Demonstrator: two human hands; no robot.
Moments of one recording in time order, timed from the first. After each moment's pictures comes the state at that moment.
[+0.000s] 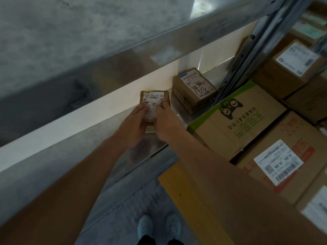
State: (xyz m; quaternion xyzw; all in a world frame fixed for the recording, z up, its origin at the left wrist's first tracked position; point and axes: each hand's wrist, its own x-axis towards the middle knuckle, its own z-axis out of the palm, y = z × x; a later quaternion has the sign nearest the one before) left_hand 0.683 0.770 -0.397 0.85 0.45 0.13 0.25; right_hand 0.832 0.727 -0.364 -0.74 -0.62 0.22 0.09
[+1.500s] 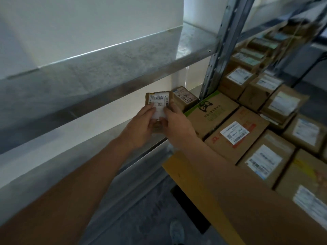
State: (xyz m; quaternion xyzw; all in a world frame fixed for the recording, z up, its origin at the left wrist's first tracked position) left_hand 0.635 0.631 -0.239 0.87 0.40 0.18 0.22; right_hand 0.788 0.570 -0.236 -0.73 -0.63 0.08 0.24
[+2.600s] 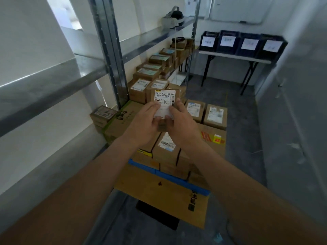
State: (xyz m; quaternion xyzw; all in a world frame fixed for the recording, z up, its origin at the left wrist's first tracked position) left_hand 0.839 0.428 -0.145 0.94 0.14 0.22 0.23; right_hand 0.935 0.298 -0.144 -0.86 -0.42 -0.05 0.29
